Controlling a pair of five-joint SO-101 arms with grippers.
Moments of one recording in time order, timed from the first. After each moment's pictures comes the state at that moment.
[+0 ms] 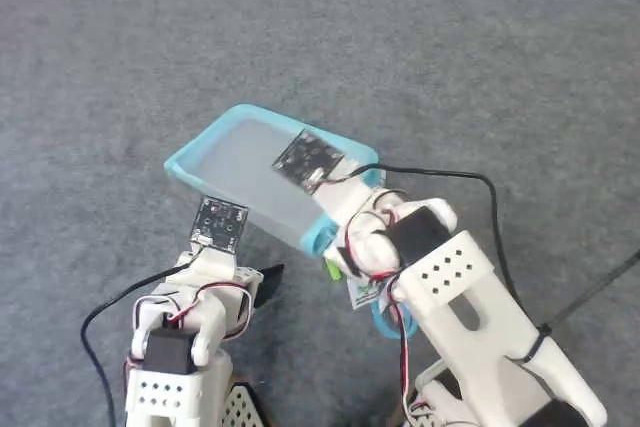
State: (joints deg) left arm 0.0 -103.1 97.0 72.0 -5.0; right arm -38.5 -35.0 37.4 73.2 17.3
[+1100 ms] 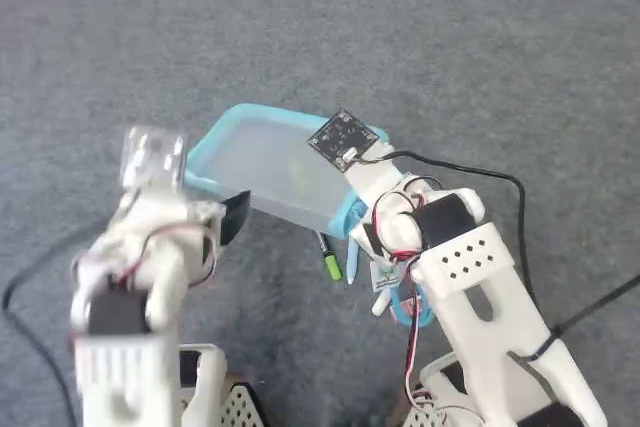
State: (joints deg) left arm -7.9 -66.4 54.8 71.3 -3.6; right arm -28.9 -35.0 37.4 72.8 19.8
